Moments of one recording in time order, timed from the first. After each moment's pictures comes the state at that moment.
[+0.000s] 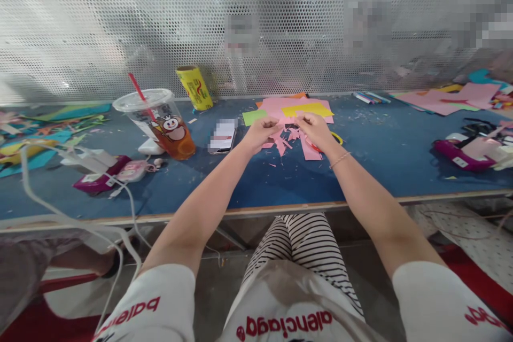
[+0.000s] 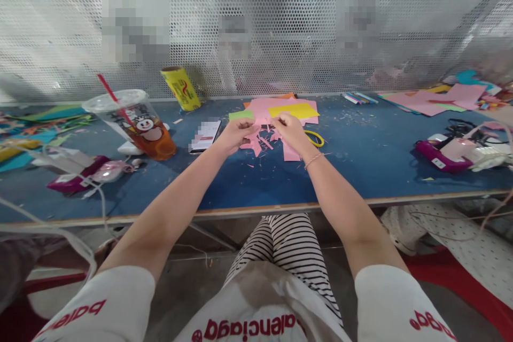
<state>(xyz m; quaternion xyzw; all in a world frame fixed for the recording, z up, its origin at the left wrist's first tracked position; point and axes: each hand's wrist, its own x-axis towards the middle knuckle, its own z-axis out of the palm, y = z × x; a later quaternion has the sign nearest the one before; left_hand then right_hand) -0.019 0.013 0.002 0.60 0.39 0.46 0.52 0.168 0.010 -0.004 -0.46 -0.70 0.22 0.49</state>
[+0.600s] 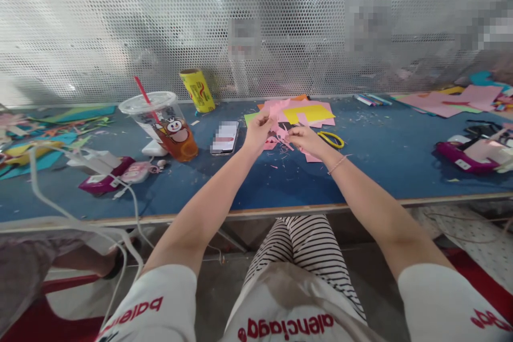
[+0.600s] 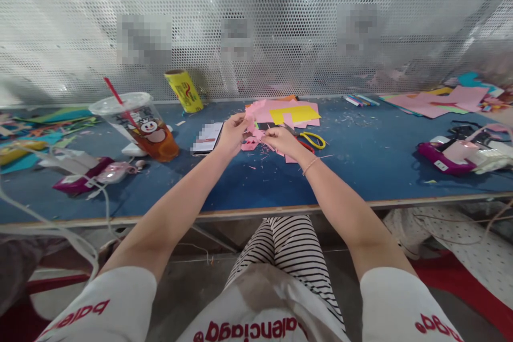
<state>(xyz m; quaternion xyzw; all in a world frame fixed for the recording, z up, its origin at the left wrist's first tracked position) -0.015 0.019 -0.002 0.53 0.34 0.60 0.50 0.145 -0.012 0.000 -0.44 -0.73 0.37 0.37</state>
